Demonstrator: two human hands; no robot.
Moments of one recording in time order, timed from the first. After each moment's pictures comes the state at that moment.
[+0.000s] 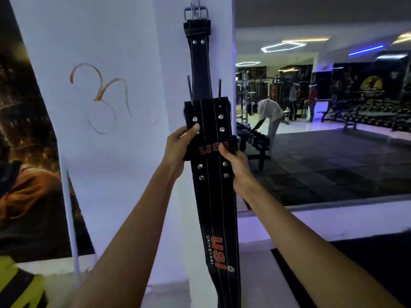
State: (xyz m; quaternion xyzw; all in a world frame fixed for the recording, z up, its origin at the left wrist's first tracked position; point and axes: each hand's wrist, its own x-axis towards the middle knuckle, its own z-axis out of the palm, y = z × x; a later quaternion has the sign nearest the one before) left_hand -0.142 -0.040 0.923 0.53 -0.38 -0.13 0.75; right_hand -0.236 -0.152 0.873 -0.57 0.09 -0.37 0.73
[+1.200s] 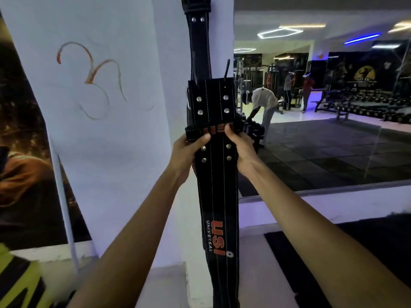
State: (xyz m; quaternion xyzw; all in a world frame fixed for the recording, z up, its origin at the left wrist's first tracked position) left_hand -0.157 -0.032 0.876 0.54 -0.39 -0.17 0.73; right_hand -0.239 -0.154 0.880 -0.56 0.10 -0.36 0.74
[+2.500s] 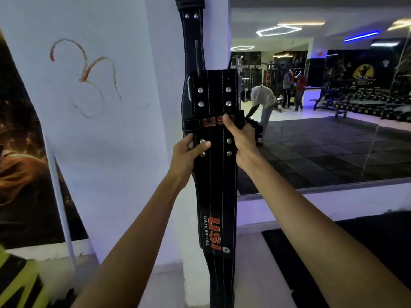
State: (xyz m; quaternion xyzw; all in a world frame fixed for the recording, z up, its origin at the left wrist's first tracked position) left_hand -0.162 -0.045 0.857 0.53 -0.41 -0.17 0.72; right_hand -0.254 -0.151 0.895 -0.58 0.13 -0.44 0.67
